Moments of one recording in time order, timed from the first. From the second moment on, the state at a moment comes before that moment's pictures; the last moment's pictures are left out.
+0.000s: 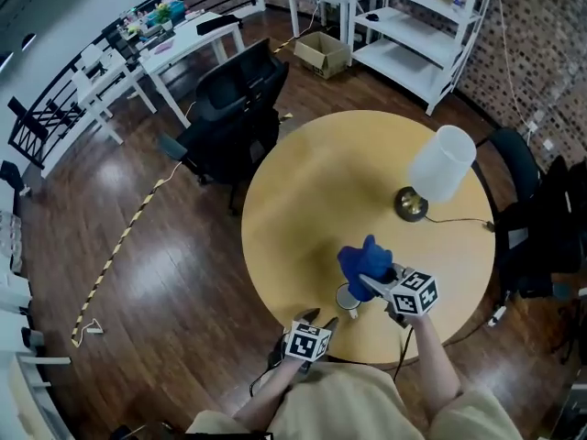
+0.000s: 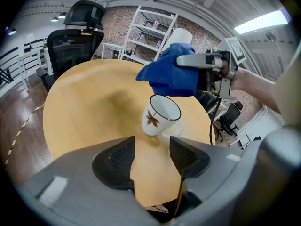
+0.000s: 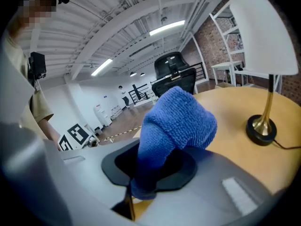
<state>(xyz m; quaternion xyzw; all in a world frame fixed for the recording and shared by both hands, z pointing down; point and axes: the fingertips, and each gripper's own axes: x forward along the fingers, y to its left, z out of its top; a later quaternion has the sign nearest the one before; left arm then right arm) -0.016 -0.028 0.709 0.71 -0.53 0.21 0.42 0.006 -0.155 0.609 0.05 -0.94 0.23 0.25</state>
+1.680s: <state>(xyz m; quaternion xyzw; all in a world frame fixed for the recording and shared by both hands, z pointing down) 0.025 -0.062 0.728 0.63 -0.65 0.18 0.37 -0.047 -0.039 0.734 -0.43 -0.49 -0.05 0.76</state>
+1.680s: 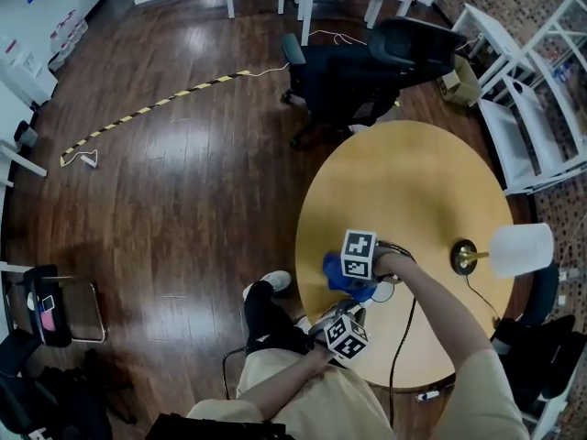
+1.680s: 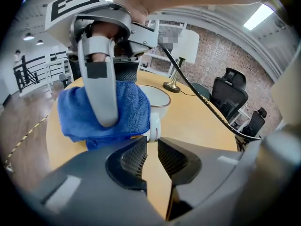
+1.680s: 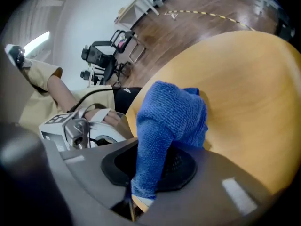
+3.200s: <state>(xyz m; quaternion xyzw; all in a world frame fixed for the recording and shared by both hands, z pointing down) -0.011 -0.073 0.727 0.59 -0.71 0.19 0.33 -0.037 -0.130 0.750 -0.28 -0.64 0.08 0.71</state>
